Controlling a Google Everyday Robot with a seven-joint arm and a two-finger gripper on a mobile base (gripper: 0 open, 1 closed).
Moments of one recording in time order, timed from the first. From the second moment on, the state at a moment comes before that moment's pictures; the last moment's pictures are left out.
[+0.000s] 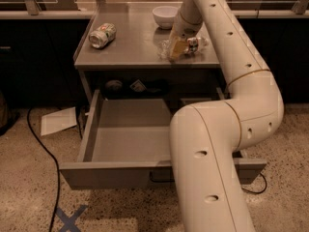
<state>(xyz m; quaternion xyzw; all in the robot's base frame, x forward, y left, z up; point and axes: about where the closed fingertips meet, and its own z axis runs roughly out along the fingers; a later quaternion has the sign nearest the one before) 0.828 -0.089 0.845 -0.70 0.67 -0.04 0.24</state>
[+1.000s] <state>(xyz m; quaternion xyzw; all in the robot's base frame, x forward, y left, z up) 0.794 -0.053 0.897 -0.71 0.63 0.02 0.31</state>
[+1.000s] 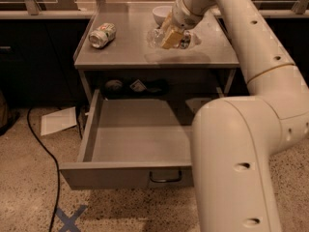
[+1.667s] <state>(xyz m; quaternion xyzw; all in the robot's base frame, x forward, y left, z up) 0.712 -0.036 0.947 -0.69 0.61 0.08 0.38</state>
